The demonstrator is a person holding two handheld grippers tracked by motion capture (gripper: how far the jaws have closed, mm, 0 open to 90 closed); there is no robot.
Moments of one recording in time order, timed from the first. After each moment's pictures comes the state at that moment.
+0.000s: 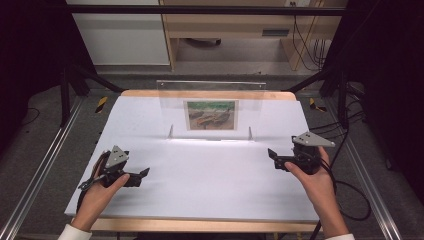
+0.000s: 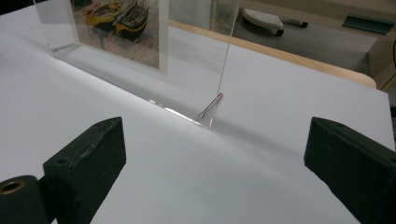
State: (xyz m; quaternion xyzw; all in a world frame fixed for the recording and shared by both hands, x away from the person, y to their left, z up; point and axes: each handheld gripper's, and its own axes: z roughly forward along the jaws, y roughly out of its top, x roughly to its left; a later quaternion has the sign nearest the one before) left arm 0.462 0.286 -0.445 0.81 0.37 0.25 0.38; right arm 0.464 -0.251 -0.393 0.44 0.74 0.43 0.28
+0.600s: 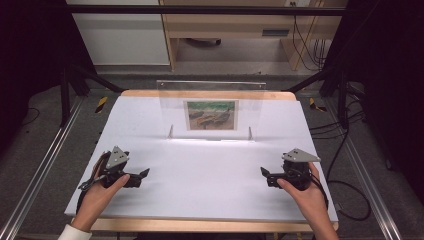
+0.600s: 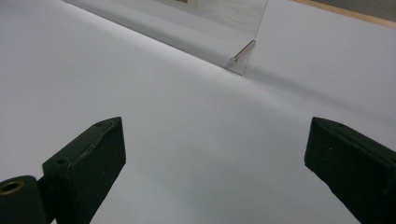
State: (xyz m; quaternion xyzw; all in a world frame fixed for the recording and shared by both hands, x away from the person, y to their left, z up) left arm 0.462 0.286 -0.447 0.81 0.37 0.25 0.38; right arm 0.445 -0.236 -0.437 0.44 0.77 0.40 0.25
